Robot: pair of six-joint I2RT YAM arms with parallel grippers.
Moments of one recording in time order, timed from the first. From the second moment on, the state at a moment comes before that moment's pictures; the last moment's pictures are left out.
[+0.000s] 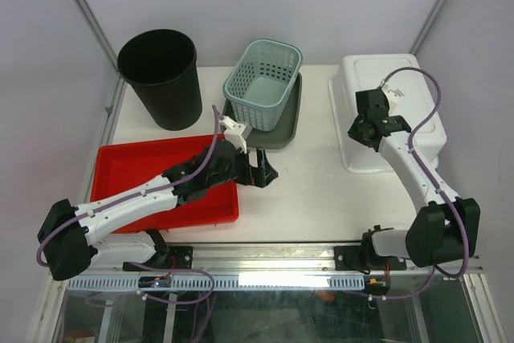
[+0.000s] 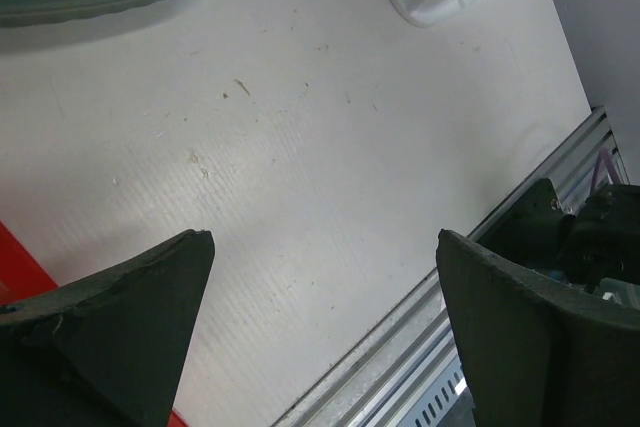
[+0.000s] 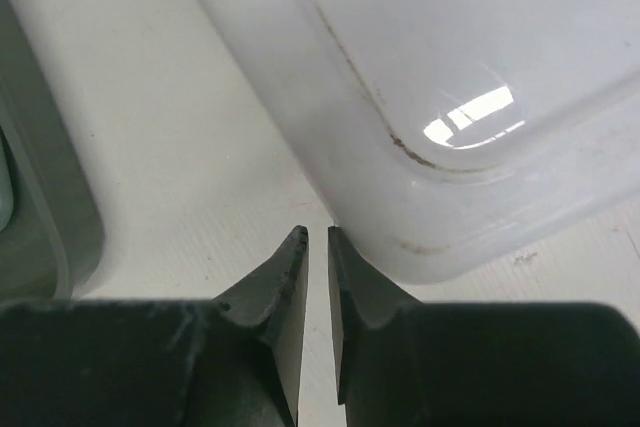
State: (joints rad) left arm -0.94 1.13 0.78 -0.11 -0.05 -0.66; right arm 0.22 1.33 1.09 -0.69 0.35 0.61
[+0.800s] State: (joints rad) left arm -0.94 1.26 0.94 -0.14 -0.04 -0.65; right arm -0.08 0.95 0.77 -0.75 0.20 0.61
